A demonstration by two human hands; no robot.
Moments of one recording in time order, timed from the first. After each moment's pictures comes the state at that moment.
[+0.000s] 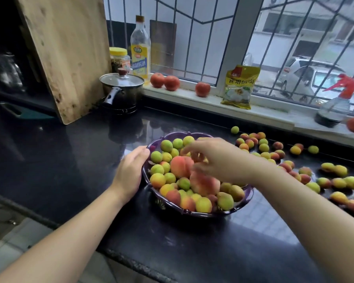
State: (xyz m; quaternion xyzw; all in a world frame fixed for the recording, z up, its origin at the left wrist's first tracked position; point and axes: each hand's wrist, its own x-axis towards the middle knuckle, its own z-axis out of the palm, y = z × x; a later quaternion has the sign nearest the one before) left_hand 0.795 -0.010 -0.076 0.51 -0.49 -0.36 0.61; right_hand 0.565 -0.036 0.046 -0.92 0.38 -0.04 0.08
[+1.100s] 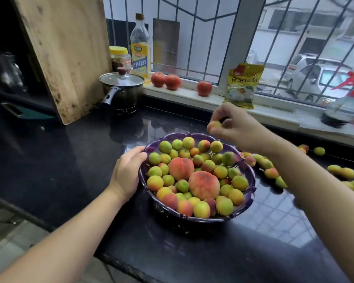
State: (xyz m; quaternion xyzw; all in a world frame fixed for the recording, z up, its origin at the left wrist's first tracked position) left_hand 0.801 -0.019 -0.081 0.52 -0.50 -0.33 0.60; right_hand 0.526 -0.107 0.057 -0.84 0.41 -0.25 0.23
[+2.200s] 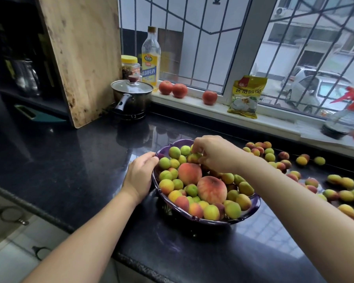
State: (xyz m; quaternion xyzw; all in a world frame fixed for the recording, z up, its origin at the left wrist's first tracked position) left_hand 0.795 -0.014 -0.075 0.58 -0.52 -0.28 0.56; right_hand 0.583 -0.093 0.029 -0.91 0.42 -0.05 0.02
